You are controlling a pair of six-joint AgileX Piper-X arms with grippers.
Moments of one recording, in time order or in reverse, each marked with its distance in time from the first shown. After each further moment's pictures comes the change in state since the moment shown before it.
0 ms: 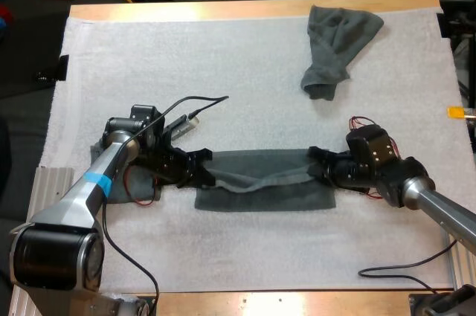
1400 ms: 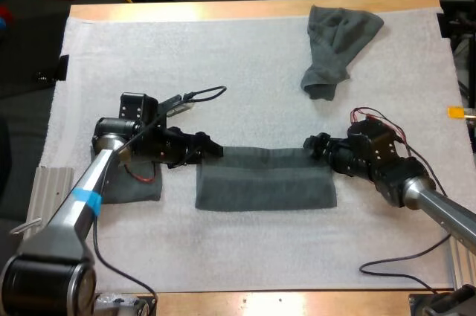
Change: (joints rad) left arm 0.000 -0.146 -0.004 -0.171 -0.008 0.030; right arm 0.000 -0.008 0.000 -0.133 0.160 -0.133
